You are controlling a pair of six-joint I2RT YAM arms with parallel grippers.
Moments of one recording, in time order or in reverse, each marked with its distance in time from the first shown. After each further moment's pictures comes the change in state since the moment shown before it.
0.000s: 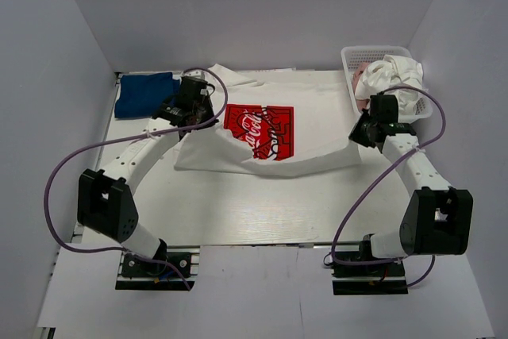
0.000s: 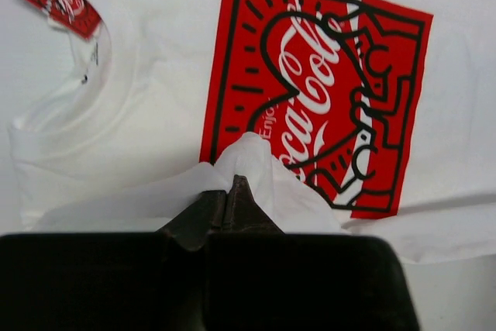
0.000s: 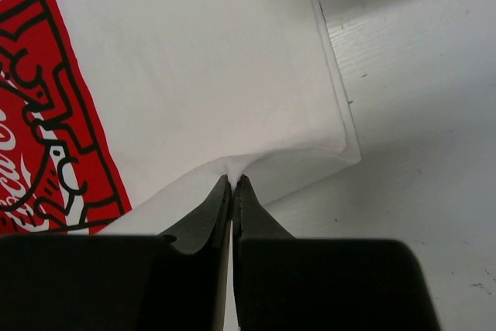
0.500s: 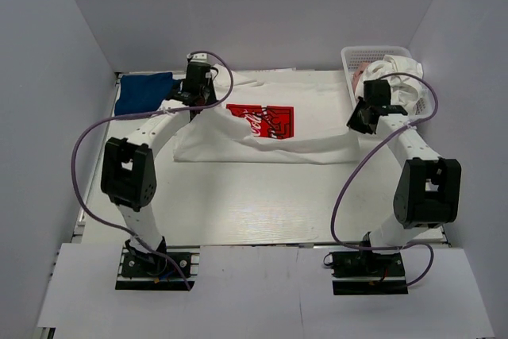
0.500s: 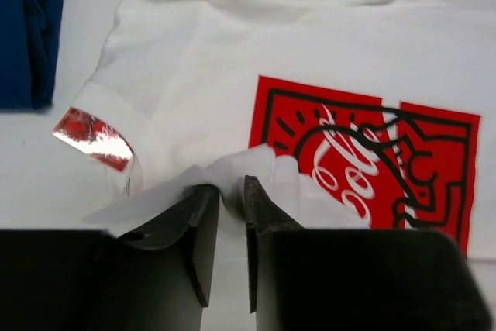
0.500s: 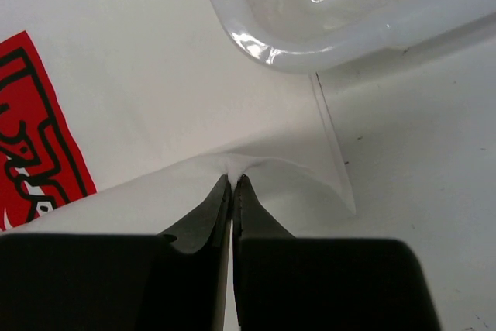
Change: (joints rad) left arm 0.059 0.243 0.165 0.202 -0.087 0.182; right arm 0.006 0.198 0.177 -0.002 0.065 -0.021
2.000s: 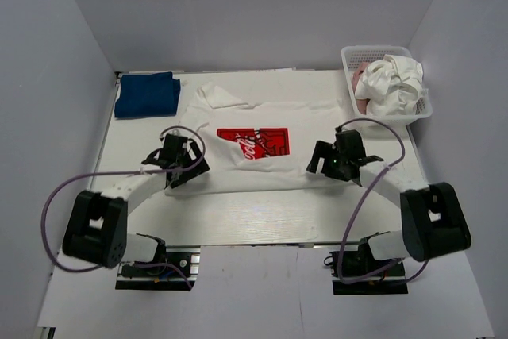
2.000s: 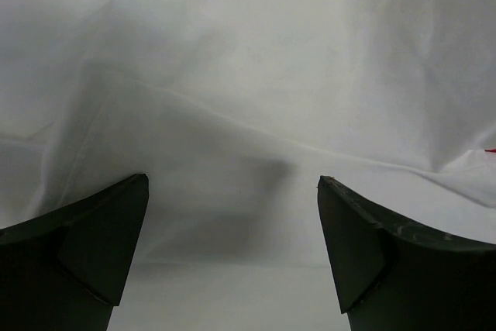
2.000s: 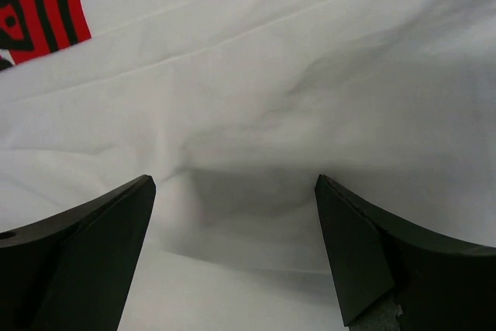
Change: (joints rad) left arm 0.077 -0.399 -0.819 0.083 0.156 -0.324; right arm 0.239 -0.176 -0.554 0.333 -0.174 0.024
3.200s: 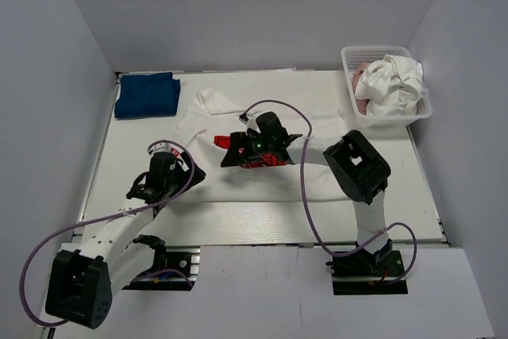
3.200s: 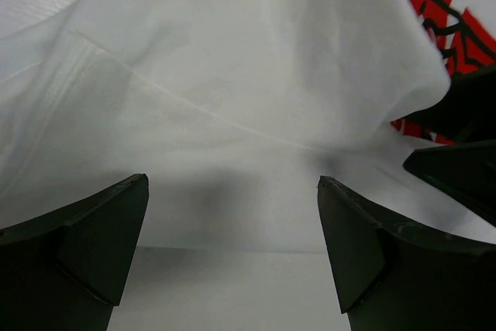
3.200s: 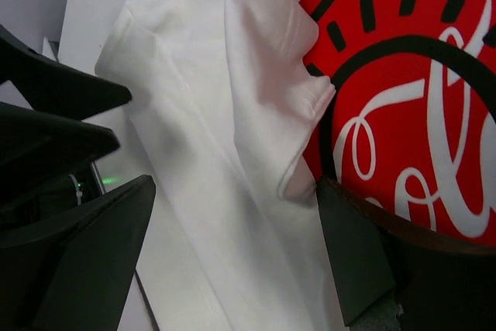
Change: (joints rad) left arm -0.005 -0.447 -0.229 -0.005 0.019 -0.062; right arm 0.442 0.621 0.565 0.359 -0.494 0.088
